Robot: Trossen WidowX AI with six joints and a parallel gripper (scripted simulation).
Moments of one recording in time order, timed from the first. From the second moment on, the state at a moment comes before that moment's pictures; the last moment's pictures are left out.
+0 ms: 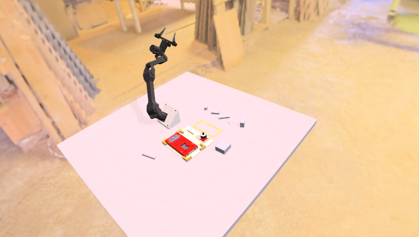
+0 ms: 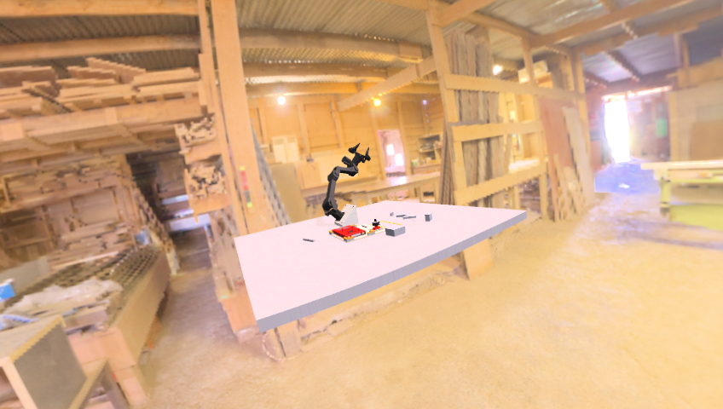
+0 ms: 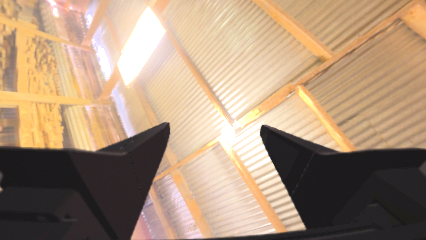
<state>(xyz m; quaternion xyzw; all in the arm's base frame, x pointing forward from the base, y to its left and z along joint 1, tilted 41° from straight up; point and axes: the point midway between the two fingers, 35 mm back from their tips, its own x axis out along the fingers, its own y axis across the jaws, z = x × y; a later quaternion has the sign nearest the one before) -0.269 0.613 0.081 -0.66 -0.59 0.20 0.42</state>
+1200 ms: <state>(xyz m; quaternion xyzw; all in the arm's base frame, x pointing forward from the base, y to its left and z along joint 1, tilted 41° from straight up) 0.080 0.657 0.026 -0.56 -0.12 0.42 0.71</state>
